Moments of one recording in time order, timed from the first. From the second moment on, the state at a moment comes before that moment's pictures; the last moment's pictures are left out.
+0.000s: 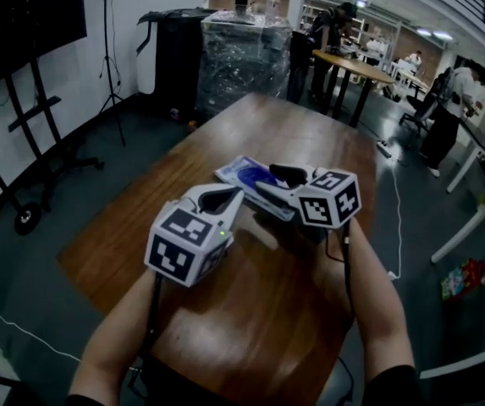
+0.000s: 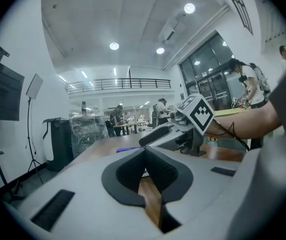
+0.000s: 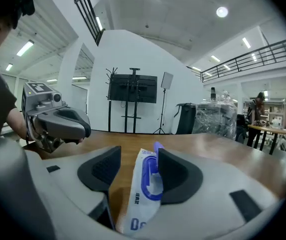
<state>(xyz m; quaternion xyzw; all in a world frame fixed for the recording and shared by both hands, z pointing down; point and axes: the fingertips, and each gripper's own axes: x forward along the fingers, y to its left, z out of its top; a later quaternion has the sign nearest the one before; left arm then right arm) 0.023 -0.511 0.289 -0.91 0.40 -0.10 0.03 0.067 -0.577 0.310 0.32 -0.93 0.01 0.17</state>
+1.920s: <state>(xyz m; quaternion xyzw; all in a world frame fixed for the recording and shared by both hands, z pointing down) 0.027 -0.433 0.255 -0.91 0.40 -0.05 0.04 0.091 -0.445 0.240 0.43 -0.90 -0.05 0.04</state>
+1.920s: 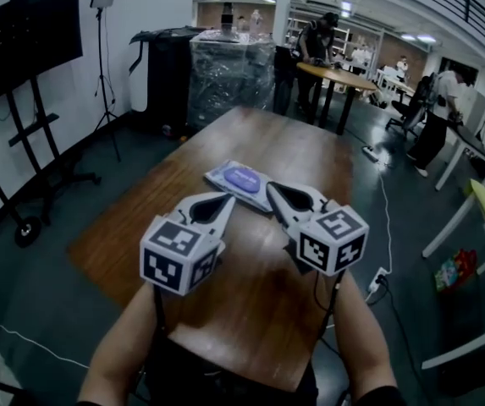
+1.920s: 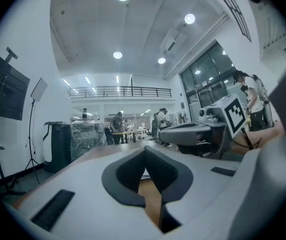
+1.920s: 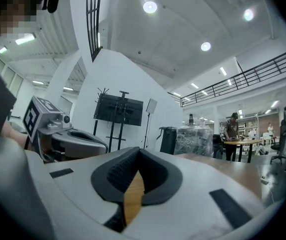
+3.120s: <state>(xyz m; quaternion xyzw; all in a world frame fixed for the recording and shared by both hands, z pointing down) 0.044 -0.259 0.268 -0.92 0.39 -0.01 0.04 0.087 -0.239 0.242 0.45 -0.89 -0.04 -0.07</state>
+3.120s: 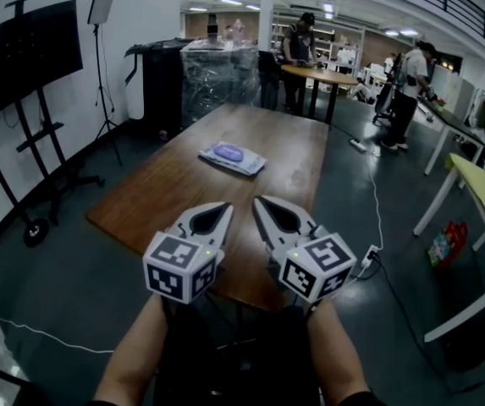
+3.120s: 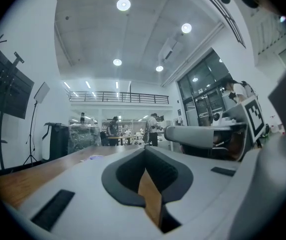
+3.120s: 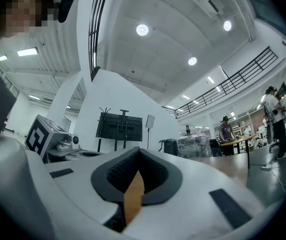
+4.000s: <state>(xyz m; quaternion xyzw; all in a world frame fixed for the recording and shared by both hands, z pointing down) 0.044 -0.260 0.275 -0.92 0.39 -0.01 0.03 0.086 -0.240 0.252 0.44 -0.89 -0.04 -0.07</state>
